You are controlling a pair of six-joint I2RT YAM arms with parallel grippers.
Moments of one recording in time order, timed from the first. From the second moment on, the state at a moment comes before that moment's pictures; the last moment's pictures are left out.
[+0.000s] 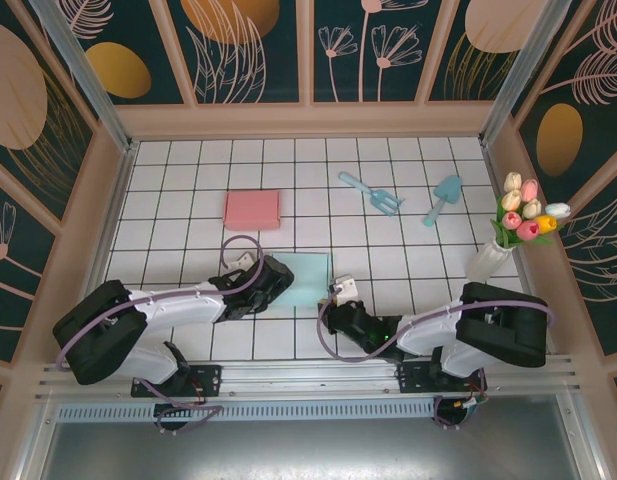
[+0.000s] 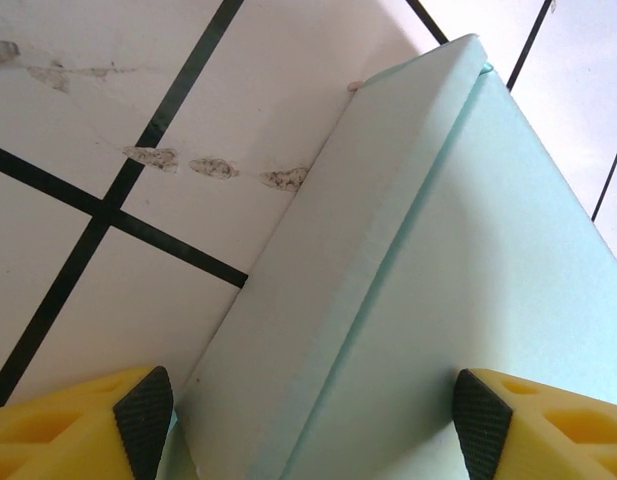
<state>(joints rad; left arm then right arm) -0.90 1.41 0.55 -0.10 -0.23 -1.50 1.27 1.44 0.26 0.52 0.53 0.63</state>
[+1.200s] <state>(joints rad) -0.89 1.44 0.58 -0.10 -0.26 -1.49 1.26 1.32 0.32 0.41 0.57 0.63</state>
